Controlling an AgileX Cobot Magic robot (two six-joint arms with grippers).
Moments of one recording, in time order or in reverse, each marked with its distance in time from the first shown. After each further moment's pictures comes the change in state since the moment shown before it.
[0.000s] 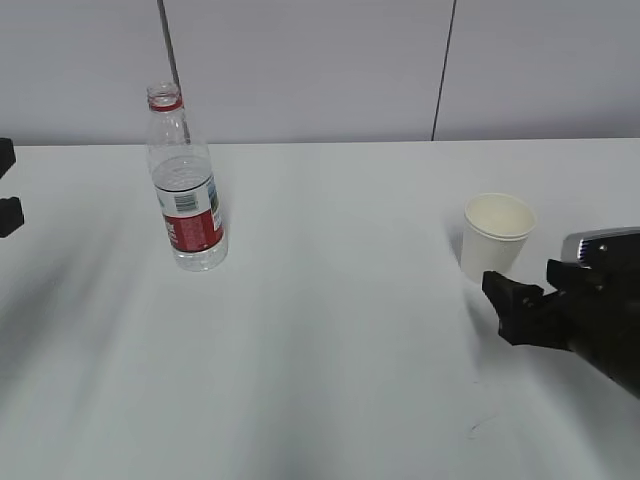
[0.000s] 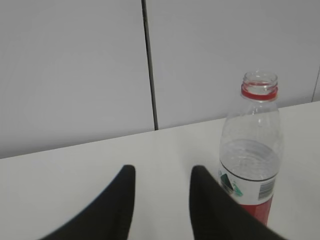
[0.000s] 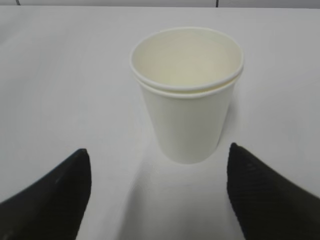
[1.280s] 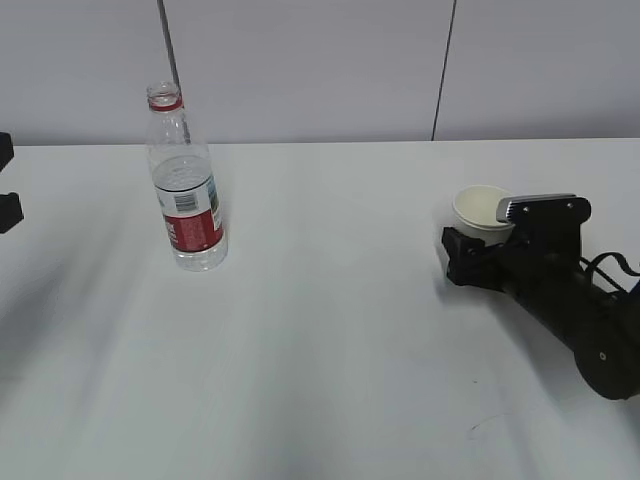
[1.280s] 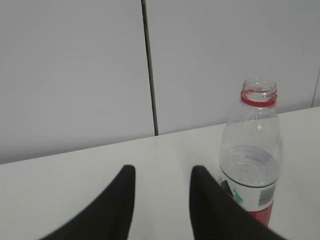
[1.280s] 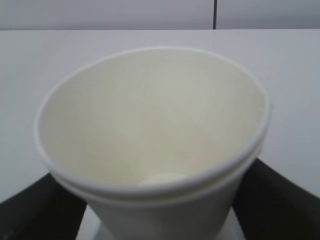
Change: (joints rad) left arm 0.000 0.000 0.000 0.000 -0.020 0.000; right arm 0.000 0.309 -0.394 0.033 -0.002 0.003
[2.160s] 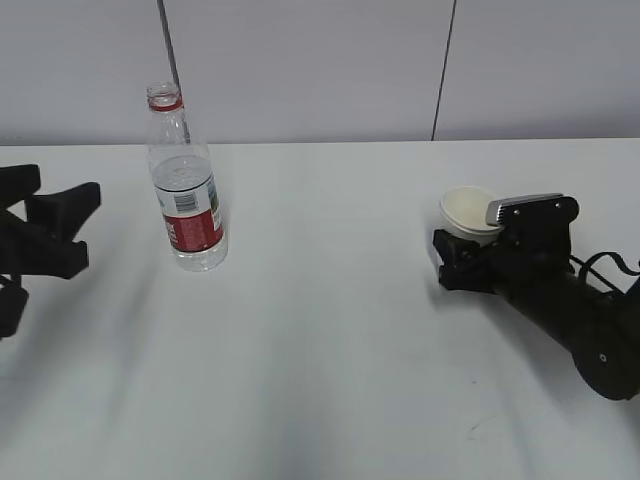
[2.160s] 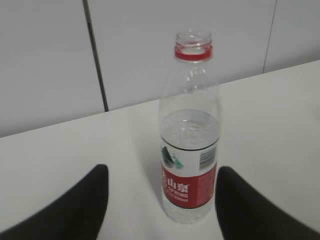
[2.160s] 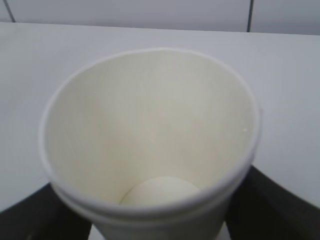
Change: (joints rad) left arm -0.111 0.168 0.009 0.051 -0.093 -0.027; right arm 0.000 0.002 -0.008 -0.088 0.000 0.000
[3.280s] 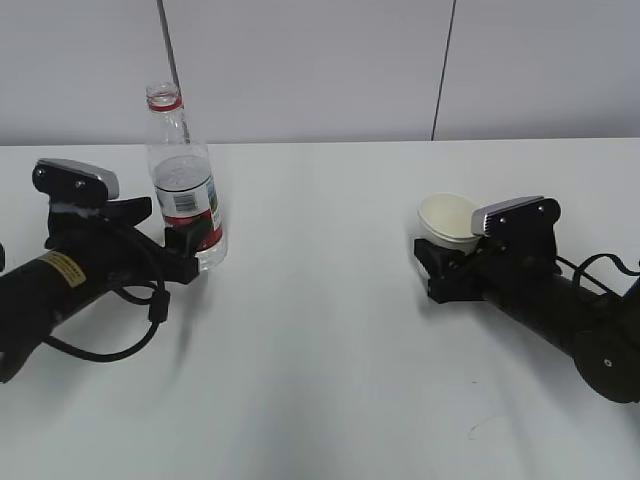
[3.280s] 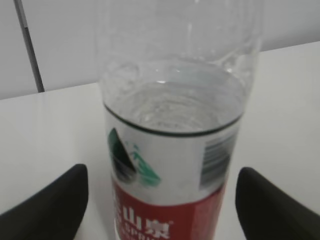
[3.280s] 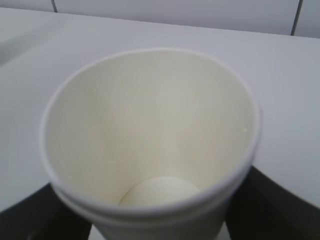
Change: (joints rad) left arm -0.011 0.700 -0.301 0.070 -0.409 -0.051; right arm 0.000 0.000 0.000 -0.131 -0.002 -0.002
